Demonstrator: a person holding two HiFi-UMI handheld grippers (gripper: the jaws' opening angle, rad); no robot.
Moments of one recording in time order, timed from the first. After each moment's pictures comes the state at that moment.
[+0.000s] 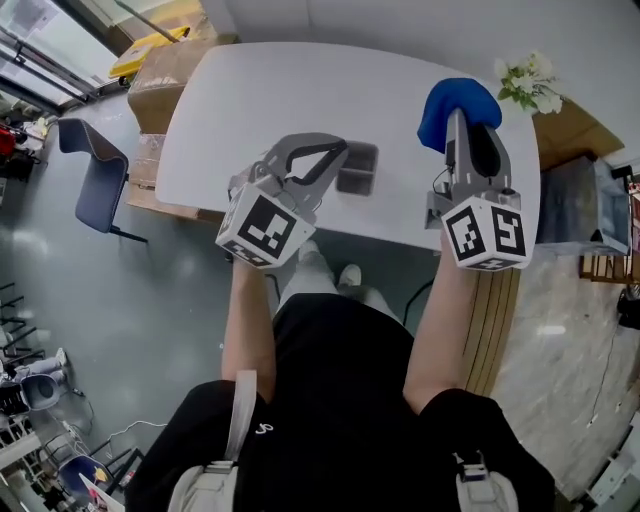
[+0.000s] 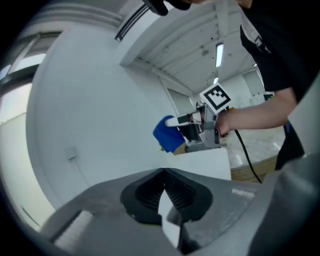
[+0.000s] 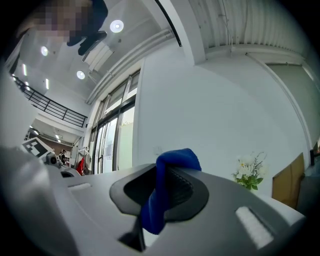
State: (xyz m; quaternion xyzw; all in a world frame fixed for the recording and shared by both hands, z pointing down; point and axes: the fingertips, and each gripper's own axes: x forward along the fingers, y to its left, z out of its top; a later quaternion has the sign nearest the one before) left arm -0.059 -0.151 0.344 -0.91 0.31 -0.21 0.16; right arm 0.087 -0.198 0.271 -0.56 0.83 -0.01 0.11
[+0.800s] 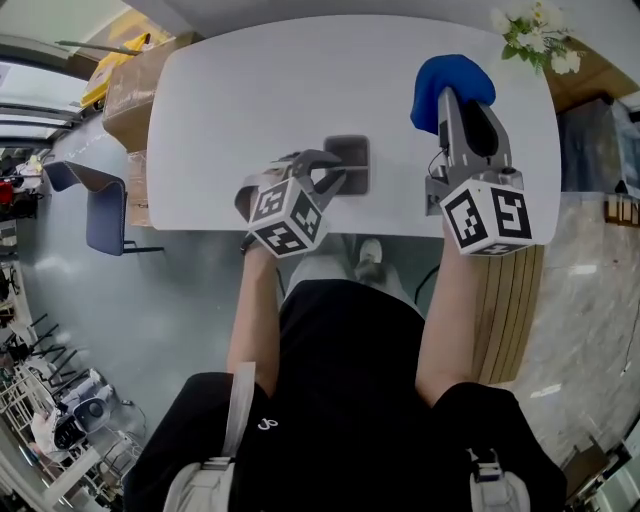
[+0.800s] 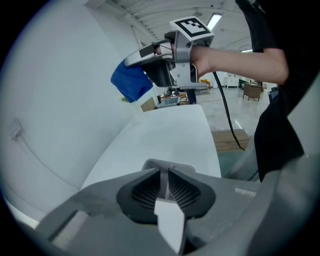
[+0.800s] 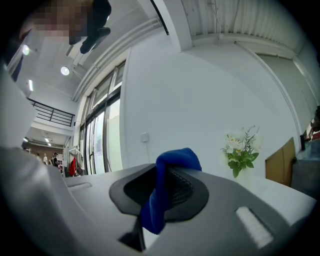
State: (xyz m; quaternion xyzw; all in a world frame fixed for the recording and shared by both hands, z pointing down) left arm -0.035 -0.180 0.537 -0.88 0.14 -0.45 0.08; right arm 0.116 -0.255 0.345 -0.59 0.80 -0.08 0.09
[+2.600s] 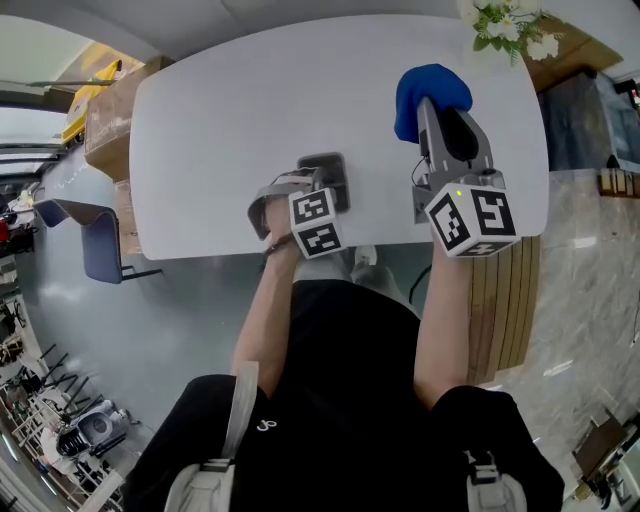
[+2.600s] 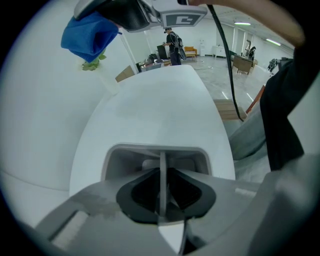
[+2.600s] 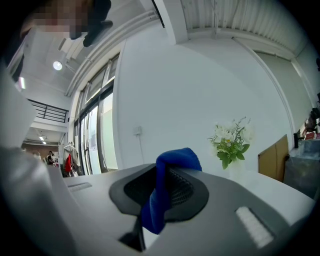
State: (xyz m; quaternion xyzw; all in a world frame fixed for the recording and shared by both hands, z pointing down) left arm -0.017 -0.184 0.645 -0.78 0.06 -0.62 0.10; right arm 0.144 -0.268 0.381 -0.61 0.79 -0.10 0.06
